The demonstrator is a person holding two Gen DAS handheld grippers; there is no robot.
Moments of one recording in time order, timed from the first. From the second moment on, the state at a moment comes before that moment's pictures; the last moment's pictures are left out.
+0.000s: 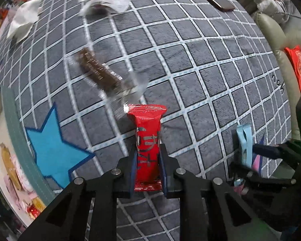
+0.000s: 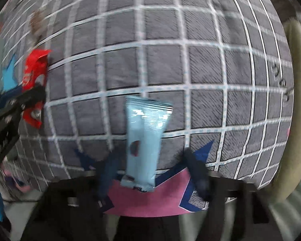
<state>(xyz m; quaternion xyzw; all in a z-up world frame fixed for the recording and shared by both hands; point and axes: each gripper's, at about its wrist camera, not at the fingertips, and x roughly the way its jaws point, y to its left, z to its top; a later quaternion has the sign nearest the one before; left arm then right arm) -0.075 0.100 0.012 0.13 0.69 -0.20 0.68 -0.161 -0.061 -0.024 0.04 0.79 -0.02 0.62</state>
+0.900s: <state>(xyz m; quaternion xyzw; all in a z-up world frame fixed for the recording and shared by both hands) -0.080 0.257 0.086 0.02 0.65 -0.12 0.75 -0.084 0.041 0.059 0.08 0.73 0.11 0.67</state>
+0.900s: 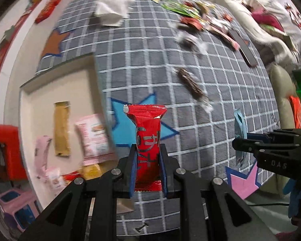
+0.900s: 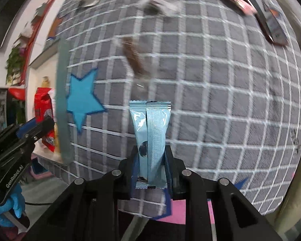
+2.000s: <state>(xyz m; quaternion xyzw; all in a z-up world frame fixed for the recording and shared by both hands) -0.088 0.404 0.055 -0.06 0.66 0.01 0.75 -0.021 0.281 0.051 -0.04 0.73 0.26 0.64</state>
